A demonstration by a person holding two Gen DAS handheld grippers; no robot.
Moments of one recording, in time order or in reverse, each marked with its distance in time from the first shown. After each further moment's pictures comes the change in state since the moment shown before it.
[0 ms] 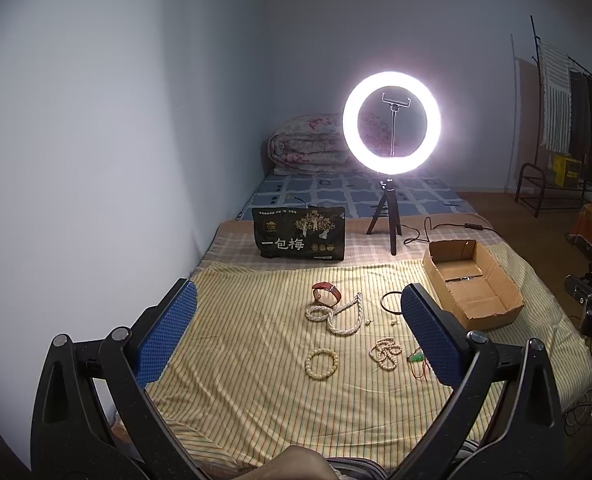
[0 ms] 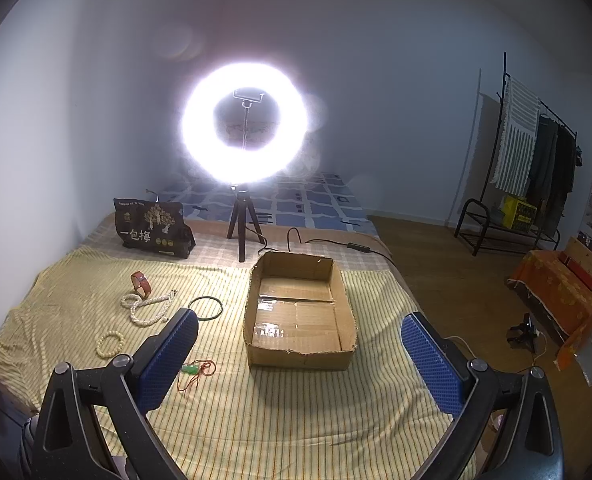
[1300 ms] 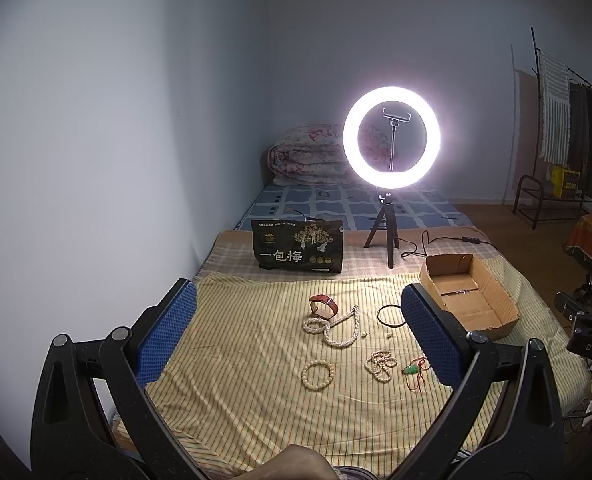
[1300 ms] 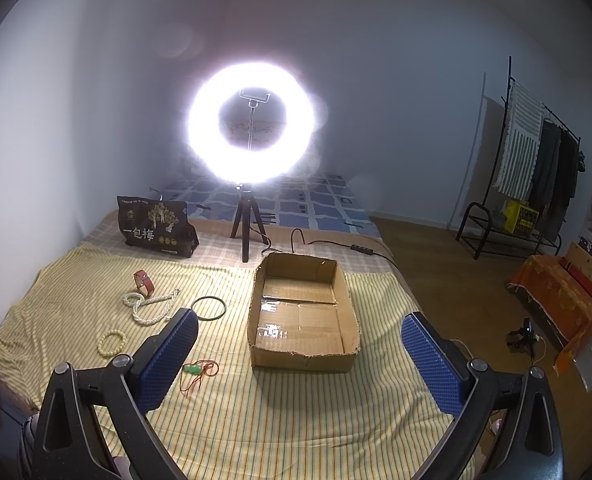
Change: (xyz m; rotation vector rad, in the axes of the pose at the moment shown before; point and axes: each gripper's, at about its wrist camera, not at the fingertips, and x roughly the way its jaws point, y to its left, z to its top) left arm -0.010 0.001 0.008 -0.016 -0.043 -0.009; right arm -0.002 0.011 0.003 -0.018 0.001 0.003
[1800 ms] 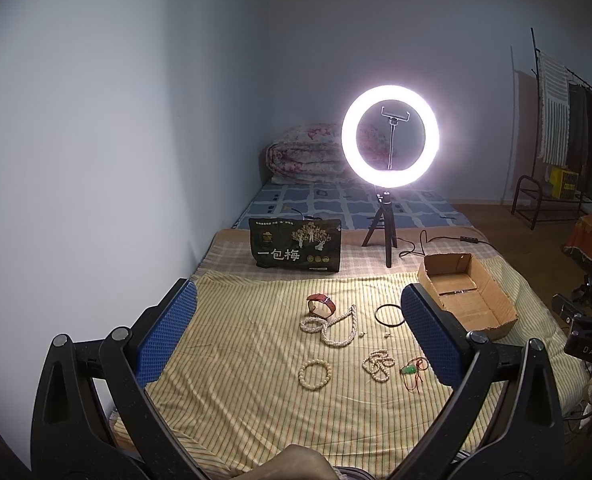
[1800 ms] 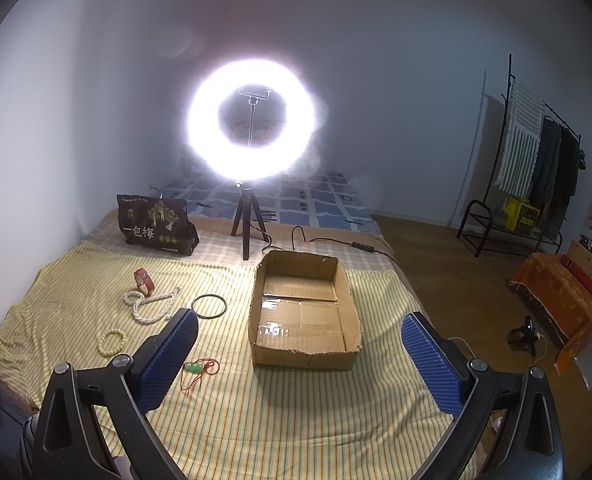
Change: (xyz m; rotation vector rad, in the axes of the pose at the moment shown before) left arm 0.002 0.000 -0.002 -0.004 0.005 -0.008; right arm 0.003 0.001 -0.001 0.004 0.010 0.002
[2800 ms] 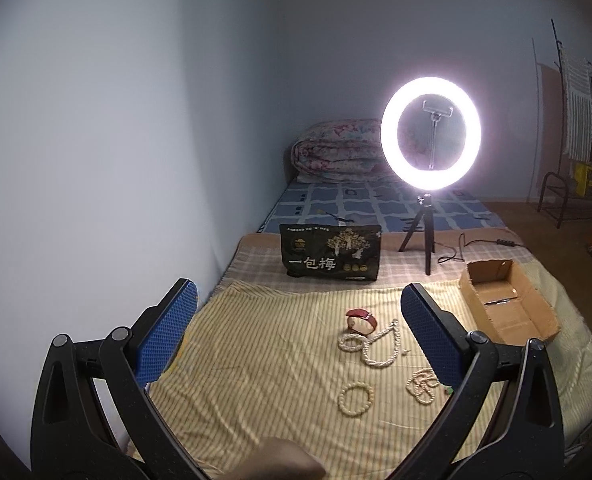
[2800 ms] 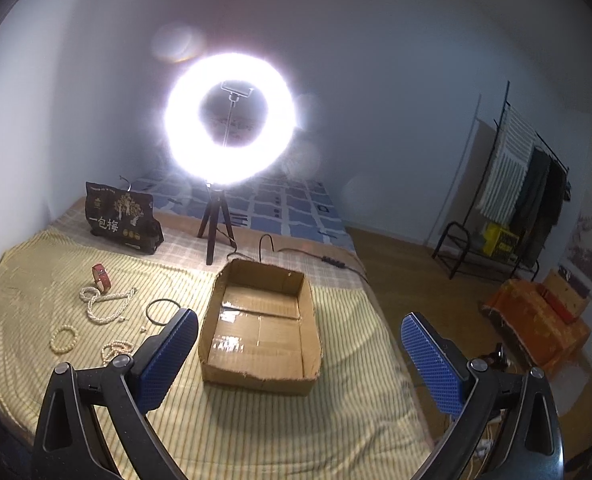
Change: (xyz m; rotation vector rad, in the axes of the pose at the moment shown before) left arm 0.066 0.038 0.015 0.008 0.020 0.086; right arm 0.037 -0.015 0.020 -0.106 -0.025 -0.099
